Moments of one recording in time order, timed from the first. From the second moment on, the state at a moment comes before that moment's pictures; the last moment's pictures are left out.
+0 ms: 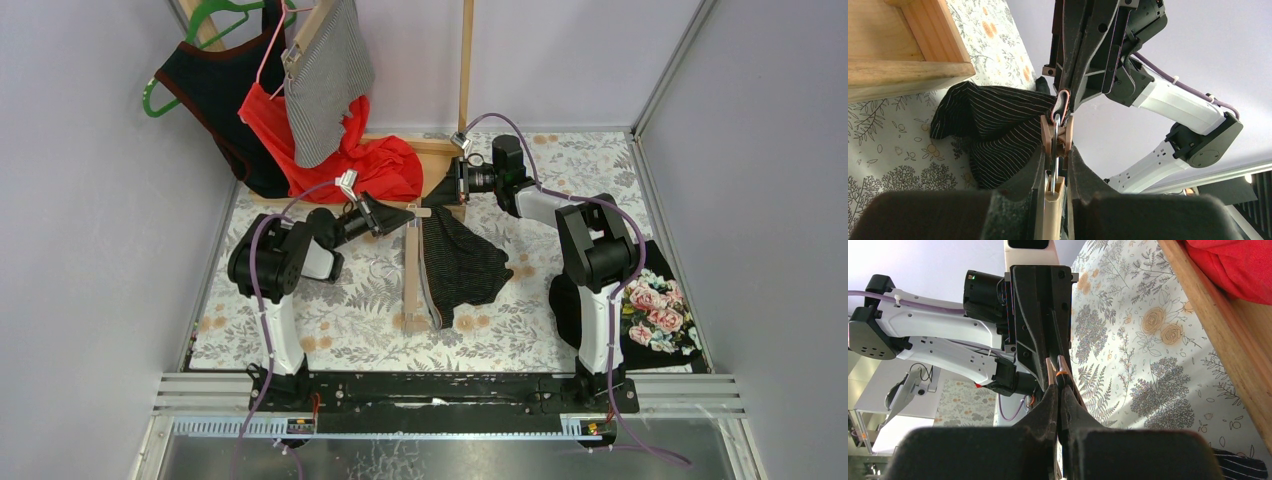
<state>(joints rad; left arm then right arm) -0.19 1.97 0.65 1.53 0.82 -1.35 0.37 2.12 1.39 0.48 -1.17 0.82</state>
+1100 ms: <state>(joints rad) -0.19 1.97 0.65 1.54 0.77 -1.37 0.37 2.12 1.39 0.52 -1.17 0.86</state>
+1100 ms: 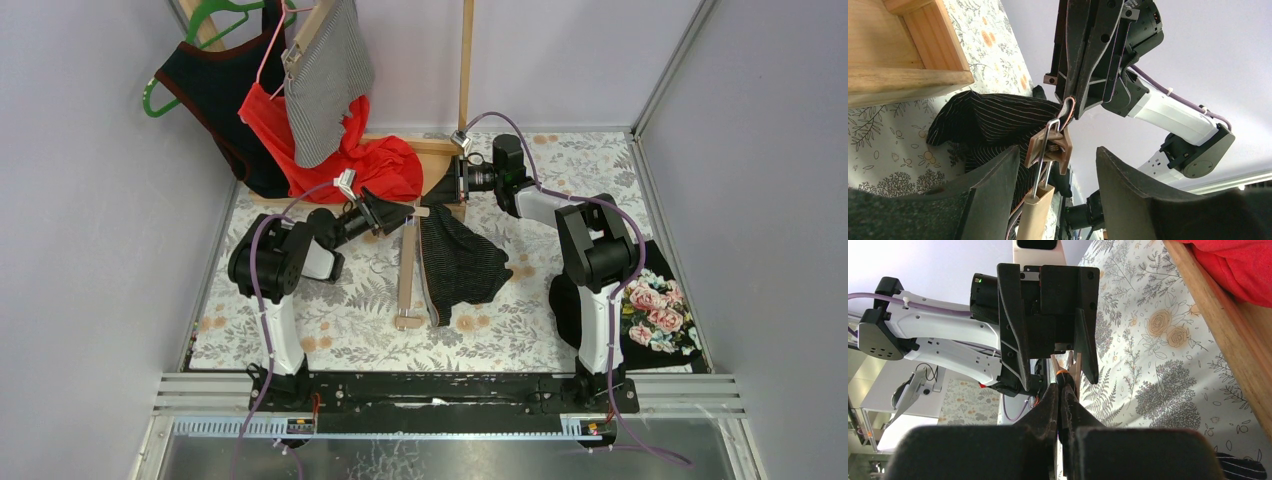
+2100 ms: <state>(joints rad) -0.16 2.20 0.69 1.54 0.75 -1.45 0.32 2.00 1.23 0.25 -0.74 0.55</state>
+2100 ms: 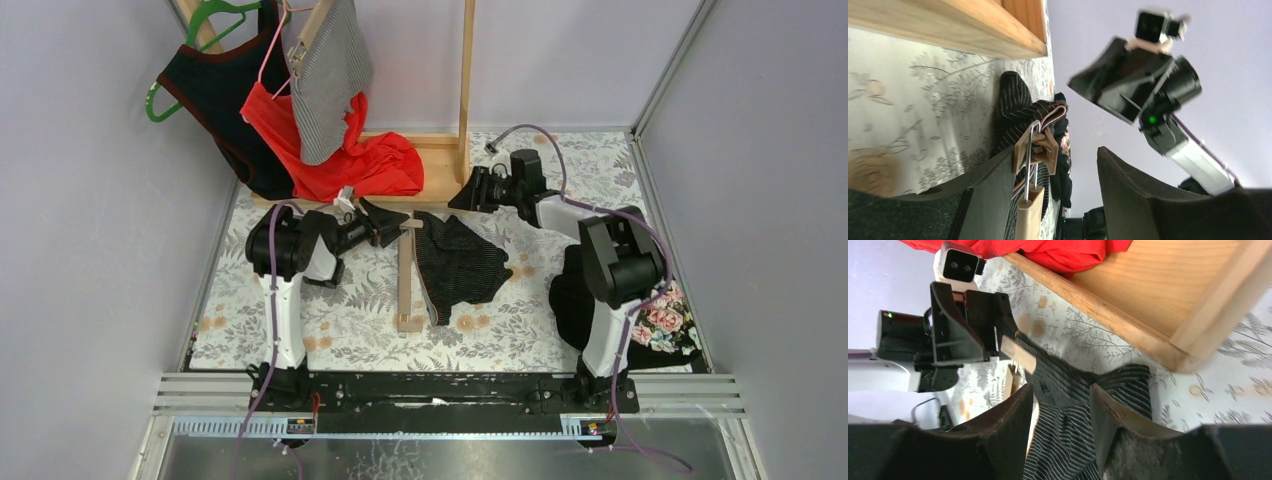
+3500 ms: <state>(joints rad) -0.05 1.95 0.55 1.23 0.64 -1.35 0.86 1.85 1.00 0.08 -0.36 0.33</state>
